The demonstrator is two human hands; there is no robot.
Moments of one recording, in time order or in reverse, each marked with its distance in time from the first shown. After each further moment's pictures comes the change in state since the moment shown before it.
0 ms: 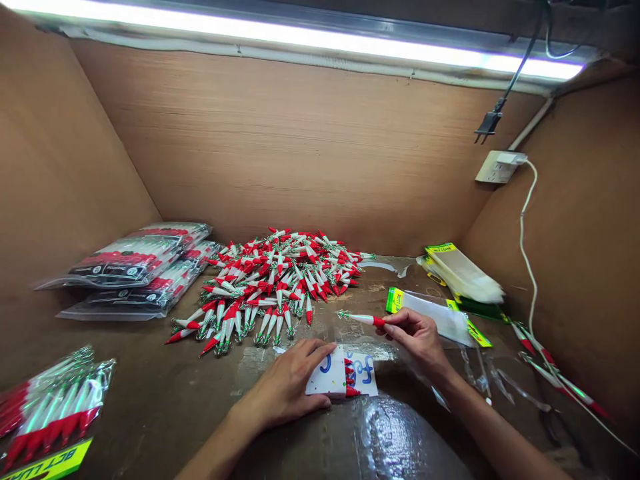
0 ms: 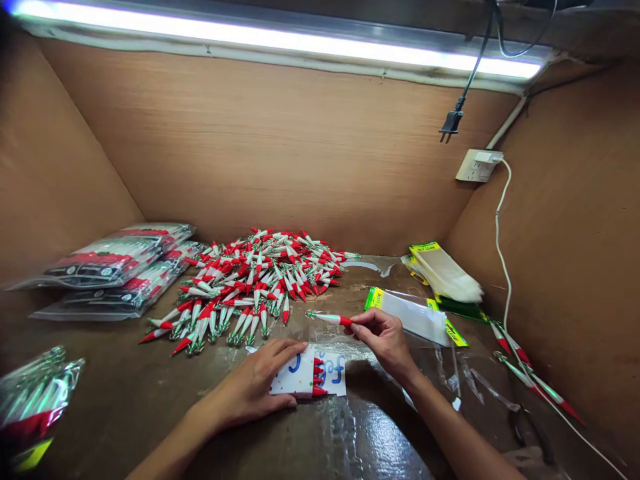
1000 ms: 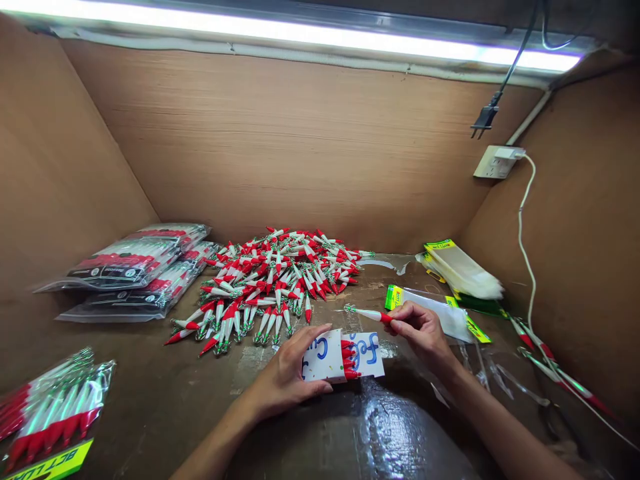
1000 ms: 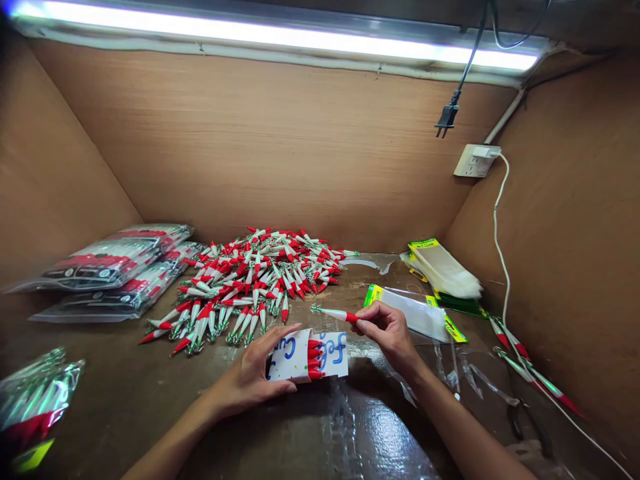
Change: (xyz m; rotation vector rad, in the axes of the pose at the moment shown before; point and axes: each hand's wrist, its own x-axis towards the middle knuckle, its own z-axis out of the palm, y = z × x) left_hand 0.008 0.000 -0.006 -0.157 0.173 0.023; right_hand 0.002 -0.005 -0.010 0.140 0.010 -0.006
